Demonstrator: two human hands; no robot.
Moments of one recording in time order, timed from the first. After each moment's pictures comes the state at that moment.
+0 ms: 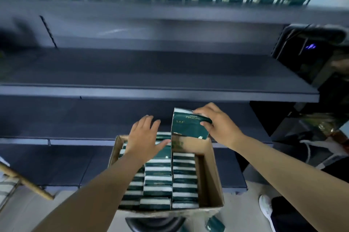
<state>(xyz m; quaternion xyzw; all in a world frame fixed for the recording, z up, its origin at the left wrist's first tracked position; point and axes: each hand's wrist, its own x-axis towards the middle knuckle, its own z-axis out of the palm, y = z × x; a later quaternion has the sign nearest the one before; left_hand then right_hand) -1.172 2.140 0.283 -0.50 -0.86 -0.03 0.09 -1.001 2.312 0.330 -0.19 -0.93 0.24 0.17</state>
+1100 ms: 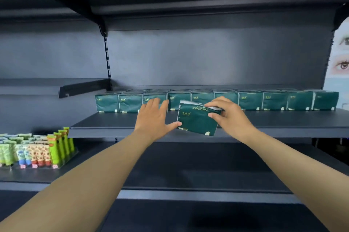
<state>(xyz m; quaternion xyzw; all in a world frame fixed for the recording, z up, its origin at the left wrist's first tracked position) -1.410 2.073 0.602 -0.45 -0.81 -0.09 0.35 -1.226 2.217 0.614 -0.12 -0.88 0.23 0.40</state>
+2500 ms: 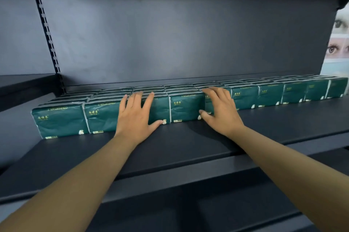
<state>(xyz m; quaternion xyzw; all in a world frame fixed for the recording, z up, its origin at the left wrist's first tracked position) -1.648 2.192 0.568 -0.53 -0.72 -0.18 0.40 -1.424 2.327 0.579 -0.29 -0.86 -0.04 0.41</state>
